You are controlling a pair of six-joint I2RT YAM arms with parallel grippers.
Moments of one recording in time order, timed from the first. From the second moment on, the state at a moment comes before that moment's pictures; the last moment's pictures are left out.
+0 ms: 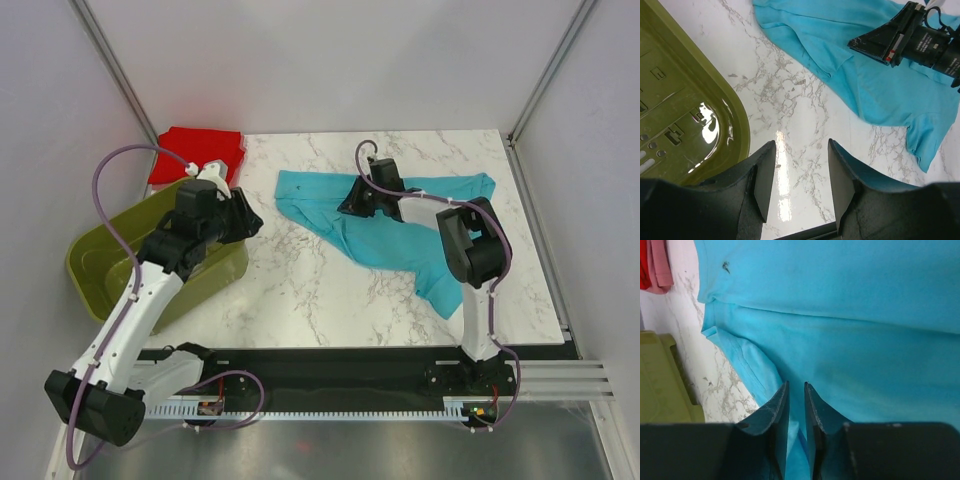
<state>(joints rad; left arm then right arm) -0.33 1.02 1.07 -0.64 0.01 -0.48 0.40 2.12 1.38 0.06 -0.31 0.72</state>
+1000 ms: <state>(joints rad) -0.67 1.94 1.56 -0.53 -0.14 -0.41 0.32 1.39 1.02 -0.36 0.09 0.56</state>
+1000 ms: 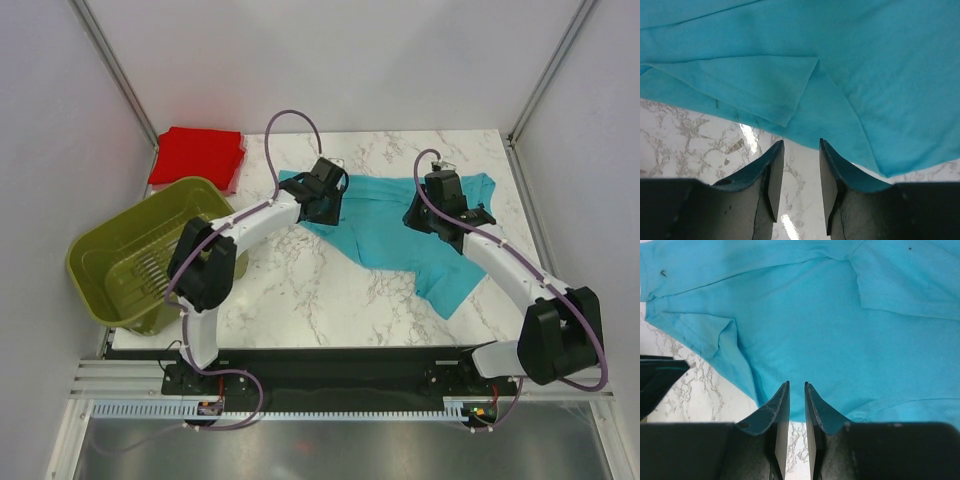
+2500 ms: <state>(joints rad) -0.66 2.02 1.55 -0.53 -0.21 -0.02 0.19 1.29 1.01 -0.65 0.16 0.81</state>
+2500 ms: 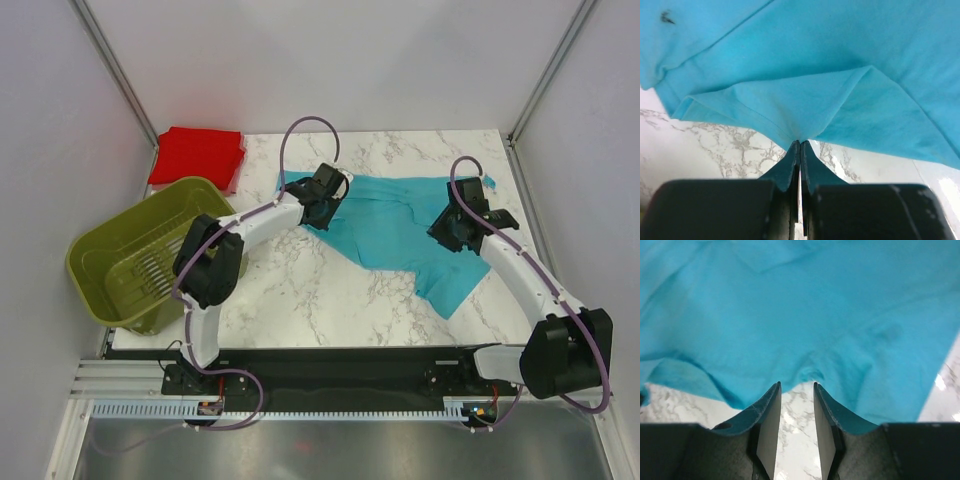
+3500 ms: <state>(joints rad) -0.66 1.81 1.38 -0.55 -0.20 -0.05 0.11 1.10 0.56 -0.87 0.17 1.08</state>
